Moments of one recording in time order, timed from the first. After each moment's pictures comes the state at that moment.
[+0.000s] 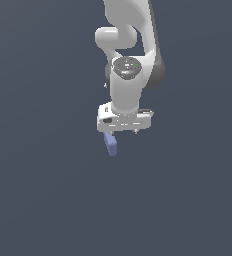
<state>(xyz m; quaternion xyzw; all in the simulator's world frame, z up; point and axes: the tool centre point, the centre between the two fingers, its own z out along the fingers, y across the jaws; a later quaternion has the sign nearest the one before) -0.019 0.031 0.172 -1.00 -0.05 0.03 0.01</state>
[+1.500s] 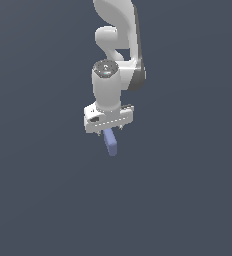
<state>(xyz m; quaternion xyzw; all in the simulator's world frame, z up) -0.047 -0.027 0.147 -0.99 -0.16 0.00 0.00</state>
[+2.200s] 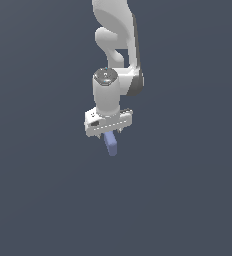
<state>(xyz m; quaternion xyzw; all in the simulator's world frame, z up) -0.050 -0.030 0.122 -0.99 -0.16 0.00 0.00</state>
